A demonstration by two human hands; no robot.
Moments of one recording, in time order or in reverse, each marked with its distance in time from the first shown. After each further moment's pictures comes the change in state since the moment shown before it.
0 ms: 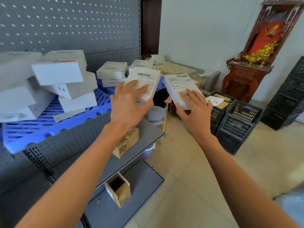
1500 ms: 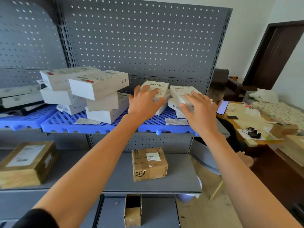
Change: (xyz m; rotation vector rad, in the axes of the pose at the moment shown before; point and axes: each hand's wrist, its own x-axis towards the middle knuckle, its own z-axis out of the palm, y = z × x) left_hand 0.144 -0.016 0.039 0.454 0.123 -0.582; right_hand 0.223 -0.004 0.155 0.519 -0.317 -0.425
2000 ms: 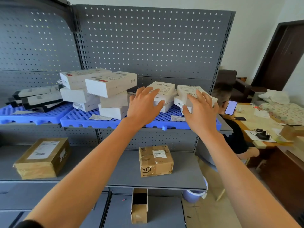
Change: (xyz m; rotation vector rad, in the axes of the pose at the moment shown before) left_hand -0.046 -0.006 -0.029 0.092 0.080 0.085; right_hand -0.019 -0.029 -0.011 -0.126 -0.054 0.048
